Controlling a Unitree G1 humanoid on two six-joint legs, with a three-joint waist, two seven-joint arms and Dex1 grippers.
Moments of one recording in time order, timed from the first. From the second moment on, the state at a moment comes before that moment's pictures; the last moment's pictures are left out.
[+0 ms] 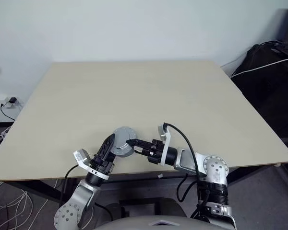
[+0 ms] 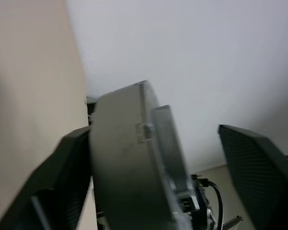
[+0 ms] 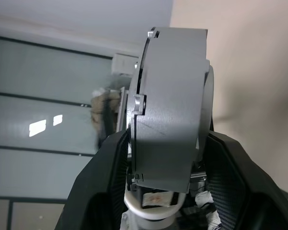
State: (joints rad) left arm 0.32 -0.04 0.21 -0.15 -1.40 0.71 -0.47; right arm -0.18 0.08 -0.22 -0.05 1.41 1.42 -0.05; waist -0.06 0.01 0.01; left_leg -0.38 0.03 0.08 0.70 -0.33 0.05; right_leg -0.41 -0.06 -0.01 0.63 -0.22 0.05
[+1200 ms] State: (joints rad) left arm 0.35 -0.07 0.23 -0.13 -1.47 0.70 -0.45; right arm -0.17 0.04 -0.12 -0.06 1.40 1.33 -0.02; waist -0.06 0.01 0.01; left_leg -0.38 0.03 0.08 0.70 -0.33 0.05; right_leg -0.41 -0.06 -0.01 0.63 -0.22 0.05
